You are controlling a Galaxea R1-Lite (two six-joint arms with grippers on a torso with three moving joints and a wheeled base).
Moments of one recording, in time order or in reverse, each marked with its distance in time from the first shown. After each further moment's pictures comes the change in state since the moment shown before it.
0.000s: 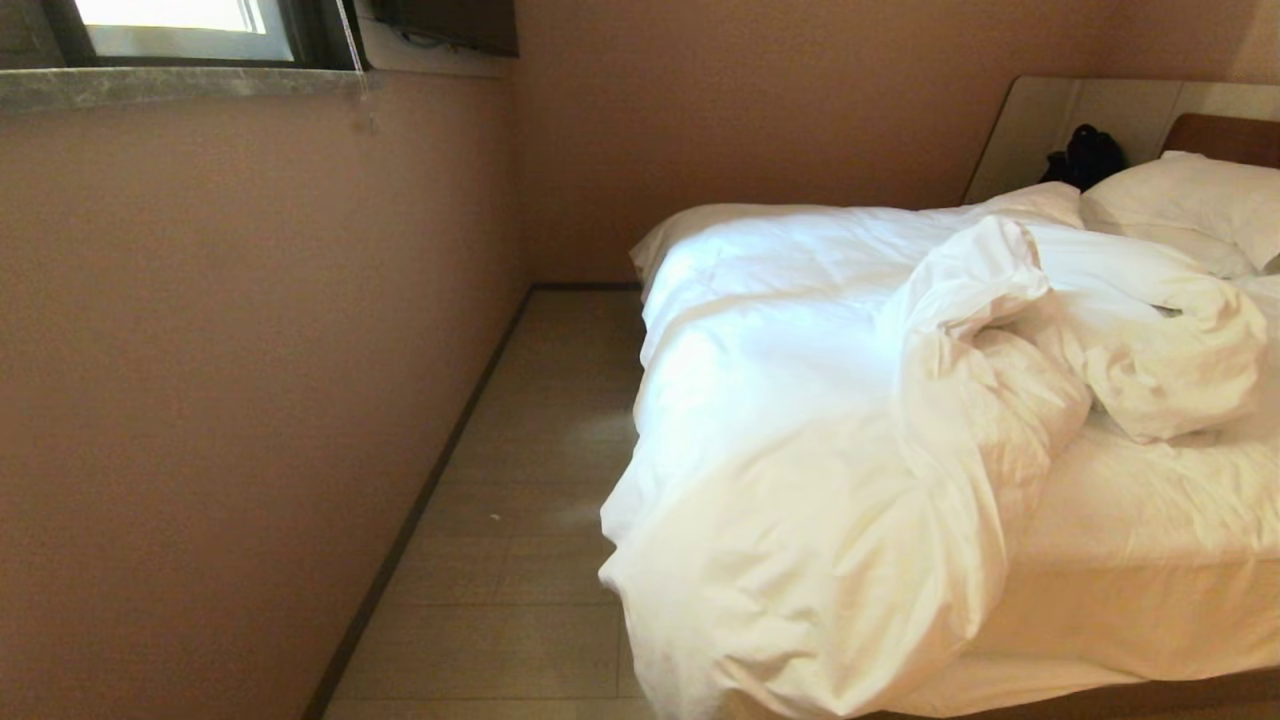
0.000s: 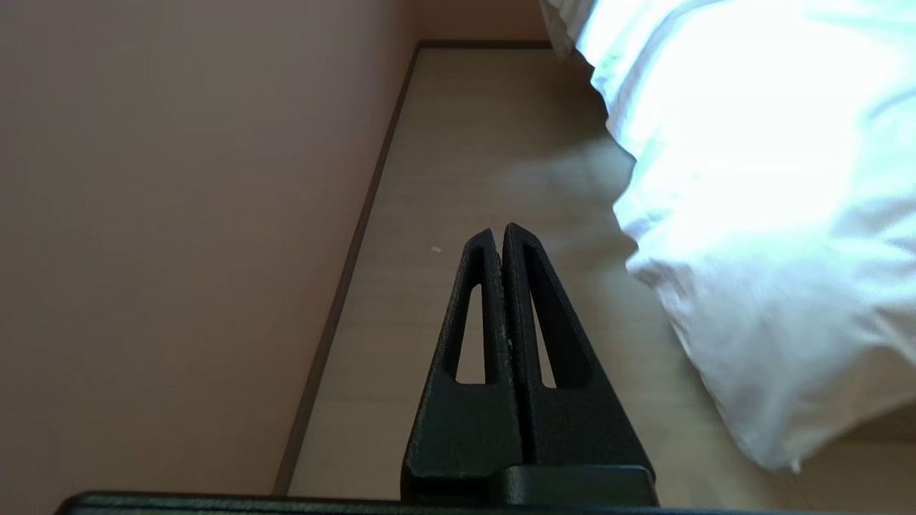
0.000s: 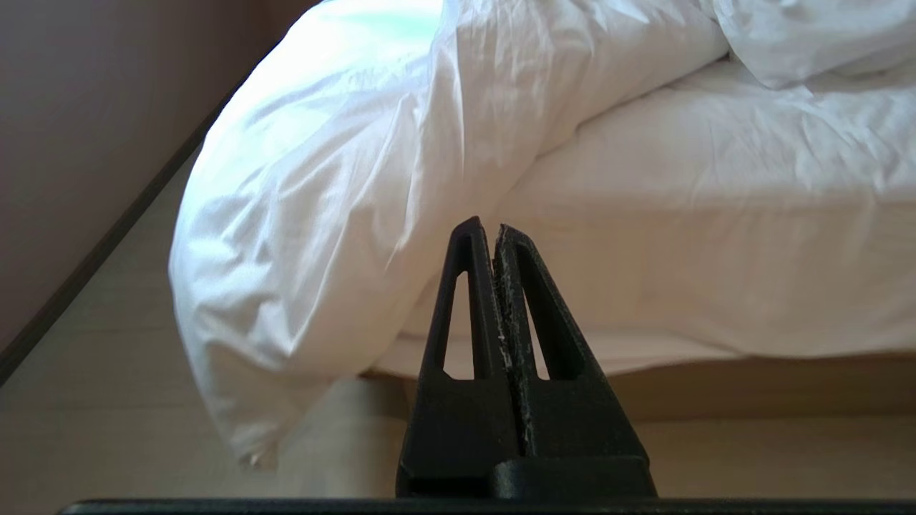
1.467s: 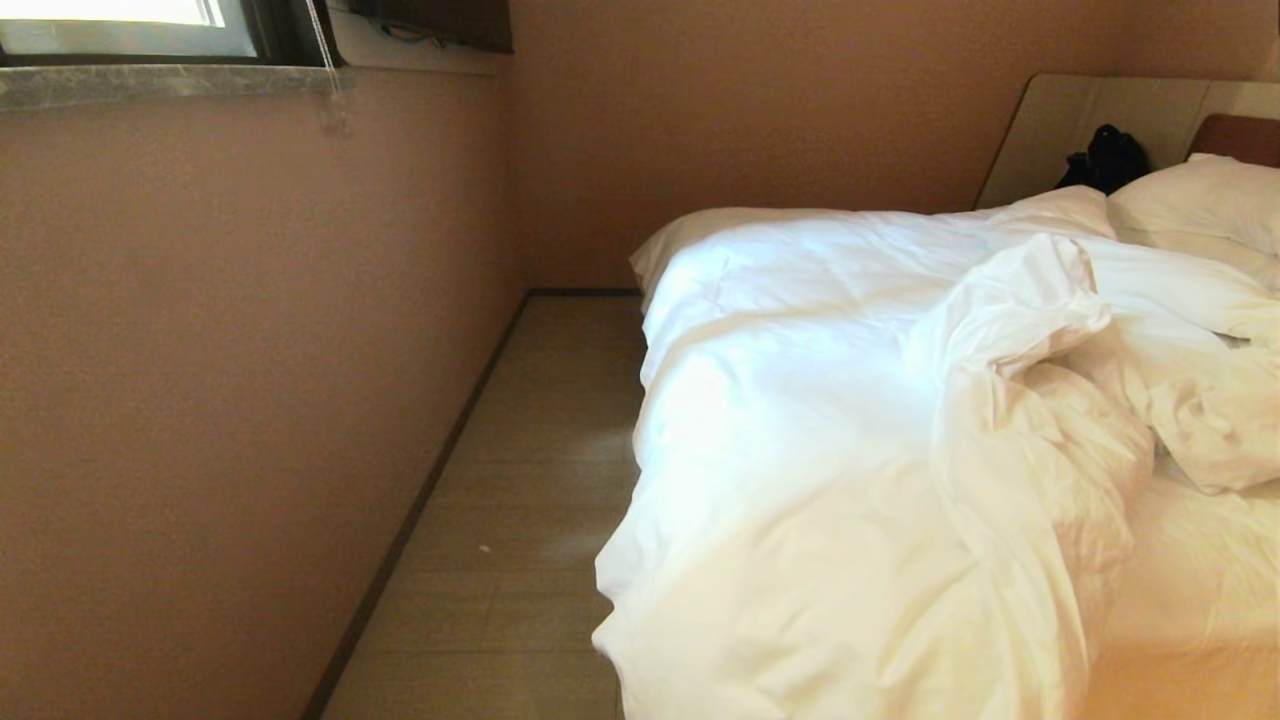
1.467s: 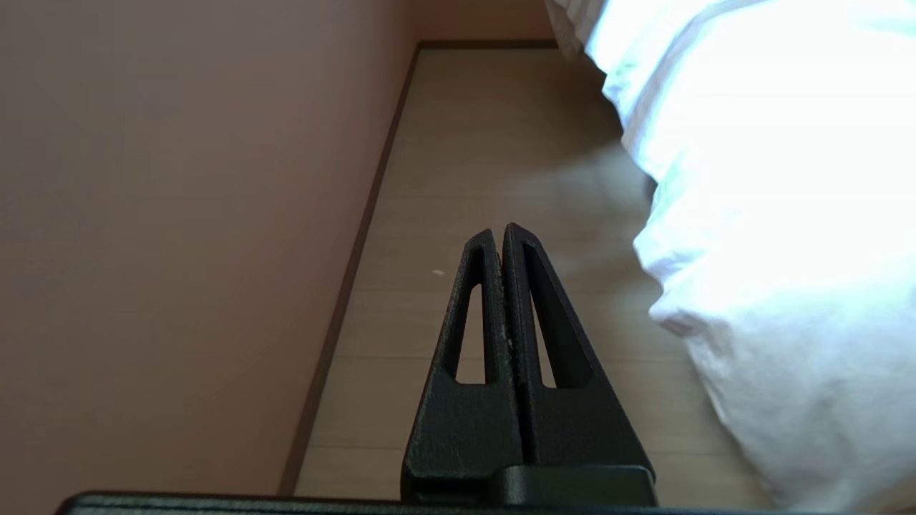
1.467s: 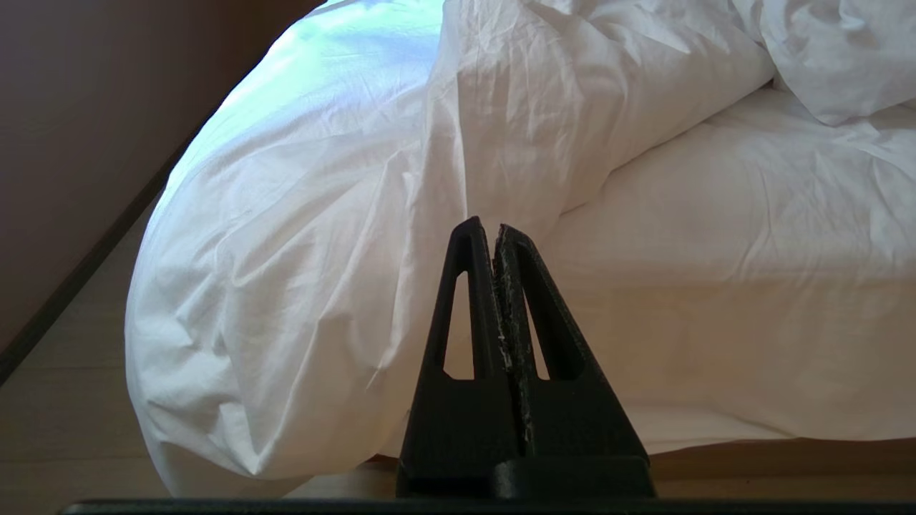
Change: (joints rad) left arm 0.000 0.002 0.000 0.007 0.000 0.017; right arm 0.000 0.000 0.000 0.000 0.000 0.002
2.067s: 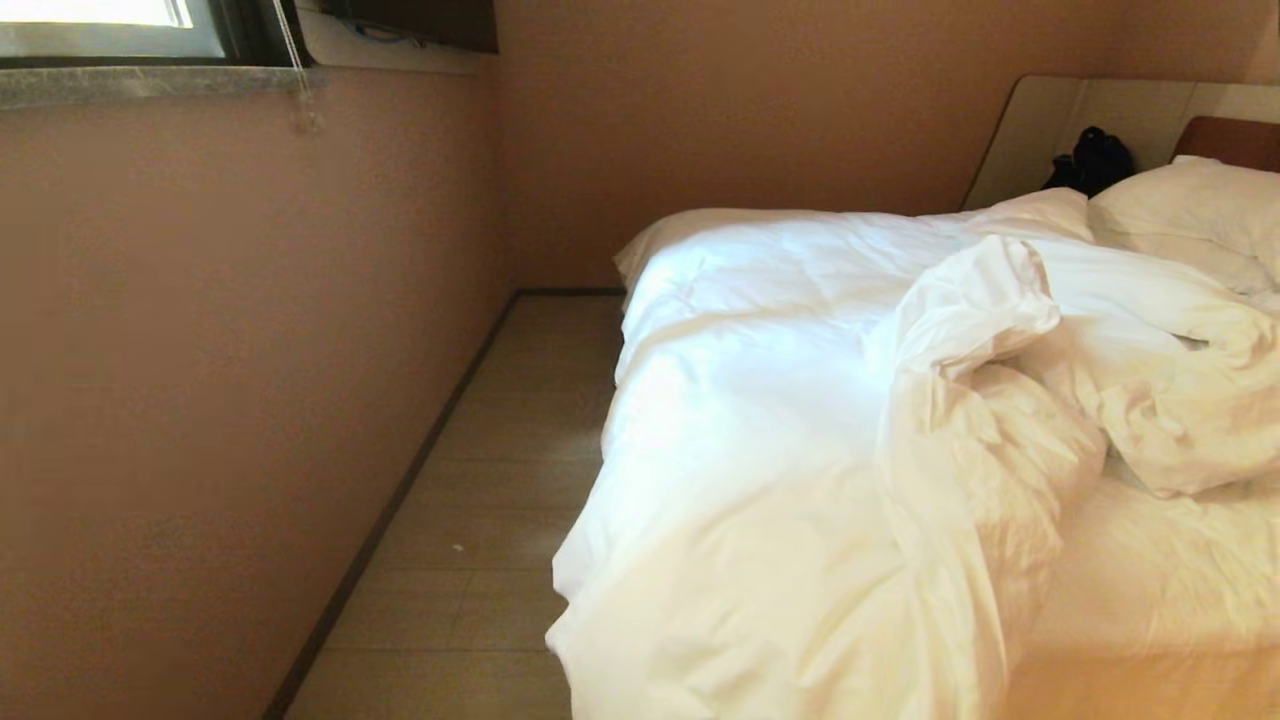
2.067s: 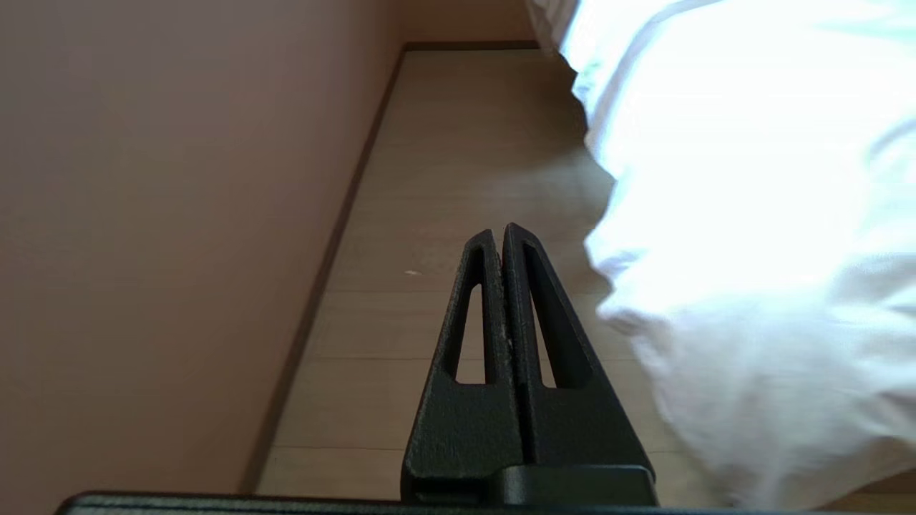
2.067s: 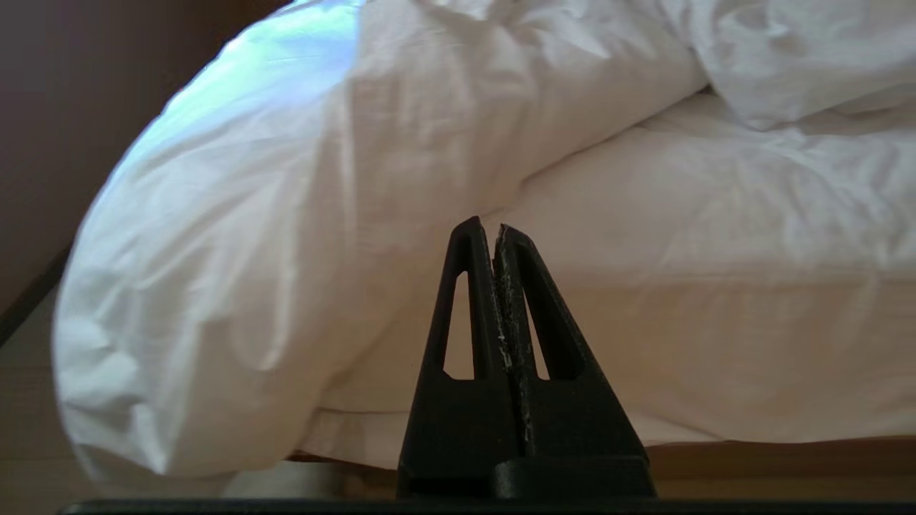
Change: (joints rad) left arm 0.000 0.000 0.000 -0.003 0.000 0.008; right arm 0.000 0.000 0.000 0.000 0.000 0.000
